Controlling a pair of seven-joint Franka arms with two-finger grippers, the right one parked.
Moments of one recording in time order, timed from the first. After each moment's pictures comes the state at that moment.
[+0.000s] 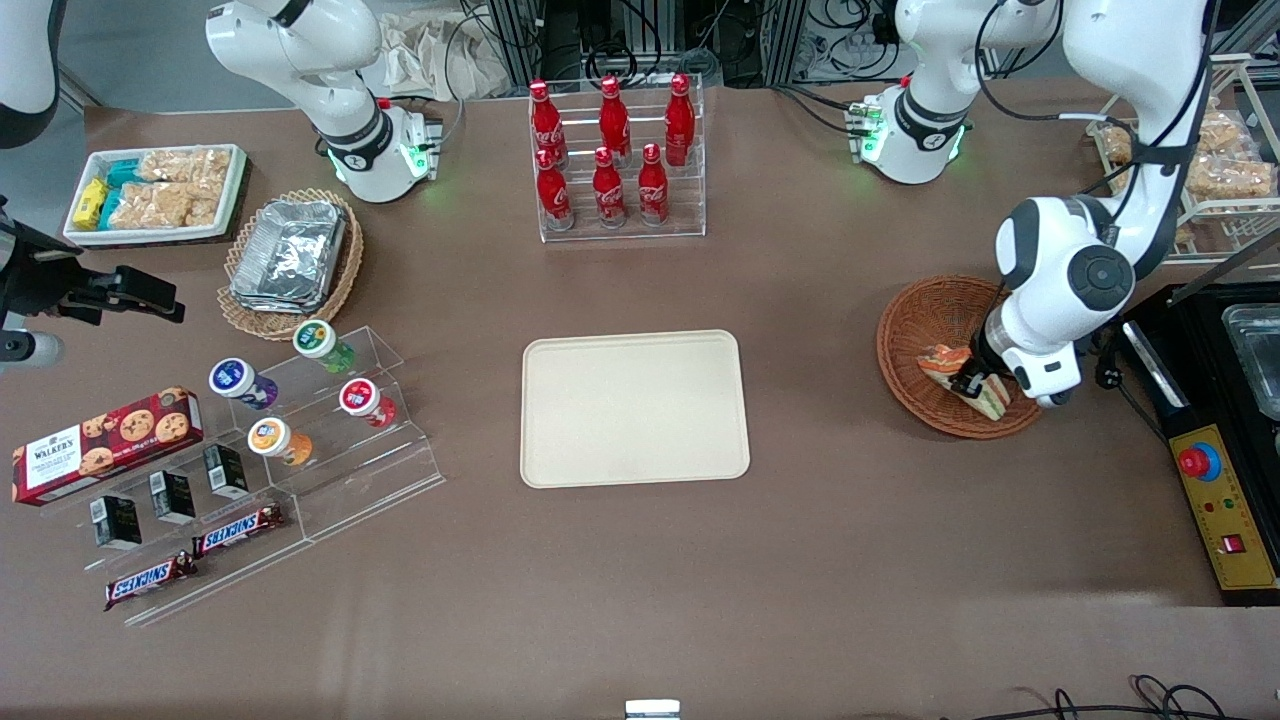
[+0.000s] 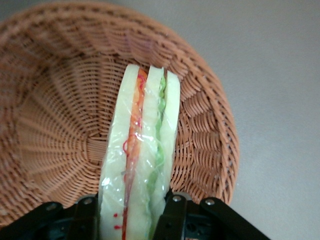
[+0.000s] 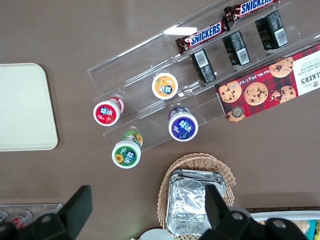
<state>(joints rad) -0.03 0.13 -0.02 -2.34 0.02 2.42 -1.09</state>
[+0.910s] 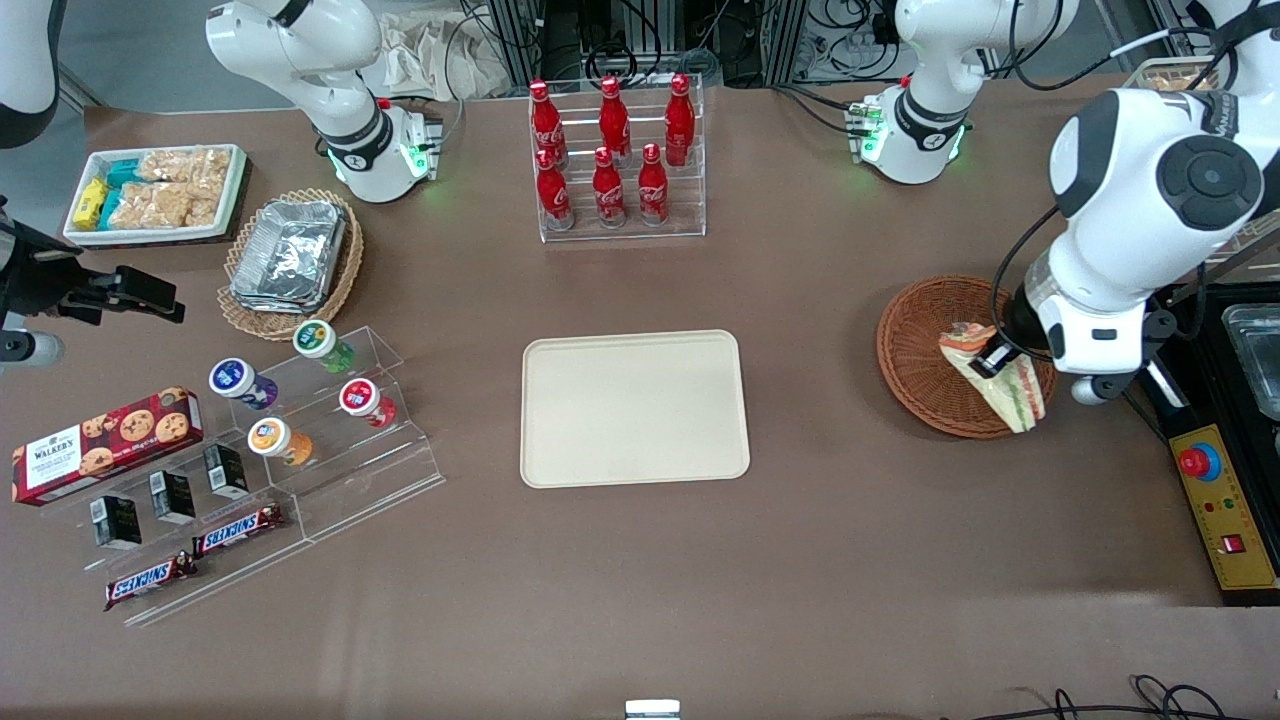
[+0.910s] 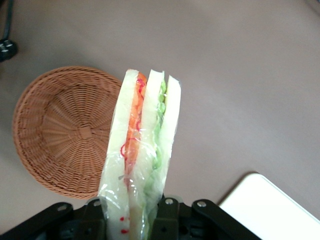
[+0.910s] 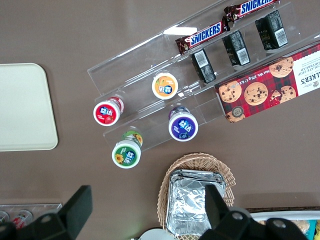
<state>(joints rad) -0.05 0.05 -0.17 -1.85 0.03 1.91 -0.91</state>
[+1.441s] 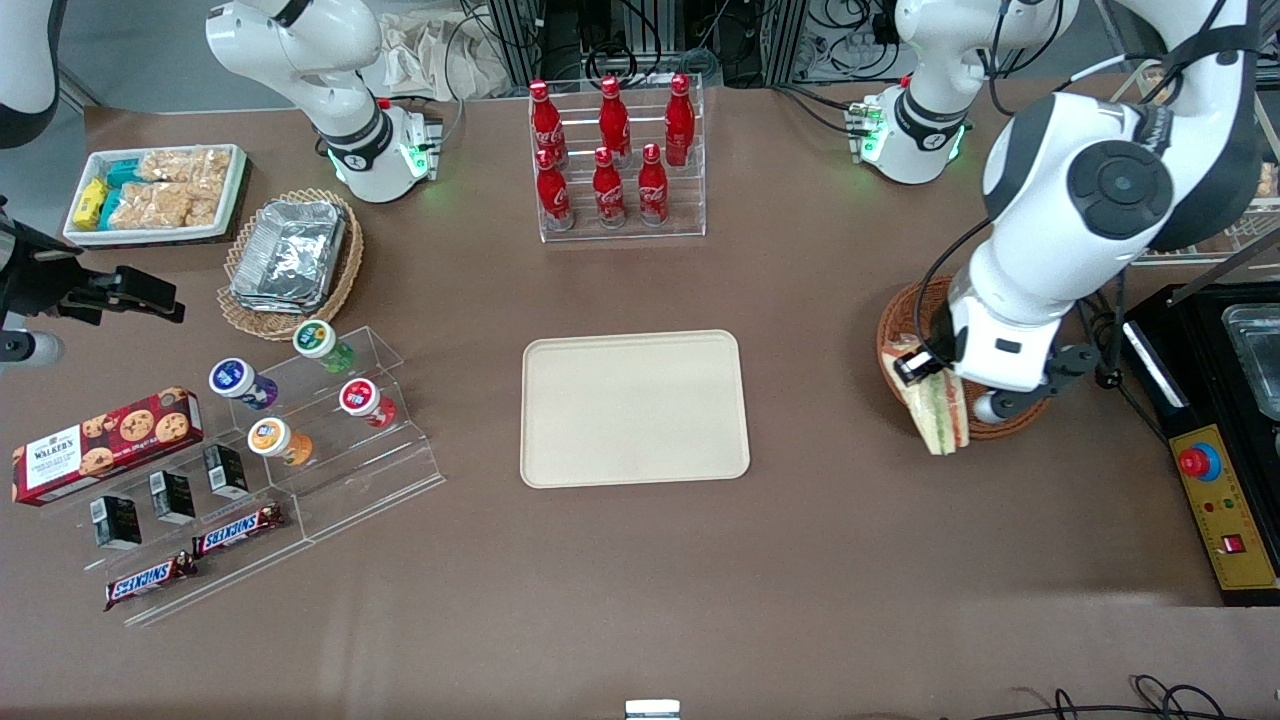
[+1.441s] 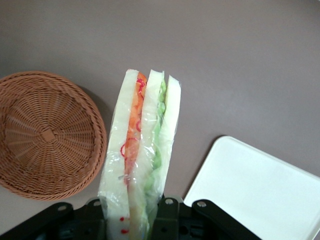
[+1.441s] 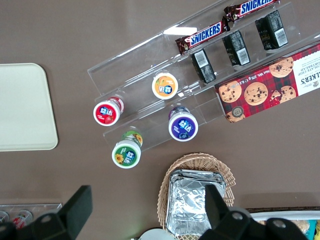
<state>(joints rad) -0.06 0.17 -0.31 -1.69 0.05 1.87 -0.83</state>
